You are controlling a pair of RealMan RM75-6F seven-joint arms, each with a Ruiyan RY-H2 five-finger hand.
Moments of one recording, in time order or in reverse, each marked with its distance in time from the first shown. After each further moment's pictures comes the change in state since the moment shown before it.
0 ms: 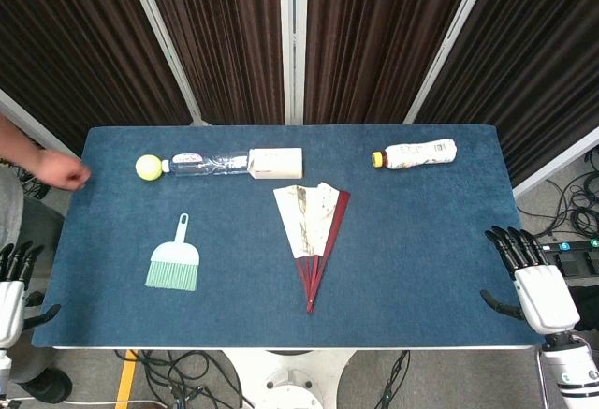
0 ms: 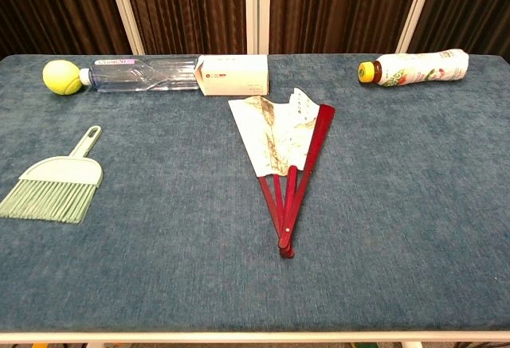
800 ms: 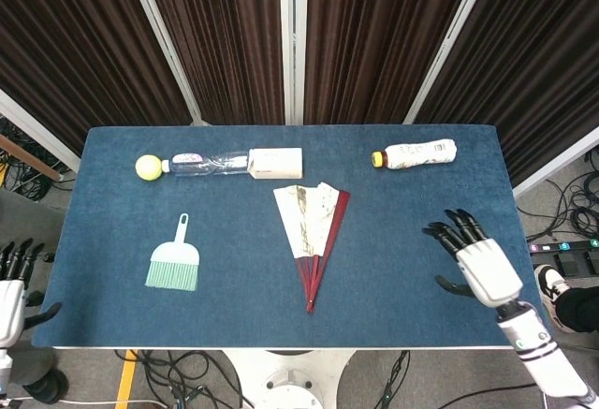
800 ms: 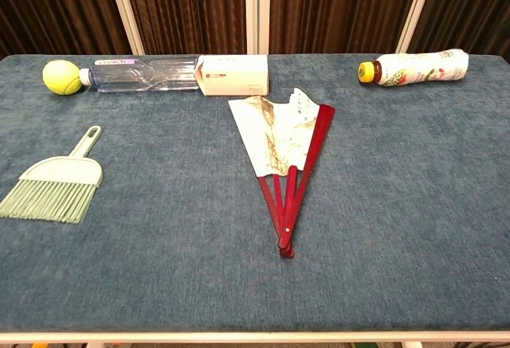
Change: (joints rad) left arm -0.001 -0.014 -0.004 0.018 0.019 0.012 -0.022; right arm 0.208 -0.075 0.059 -0.001 -0.070 -0.194 -0.042
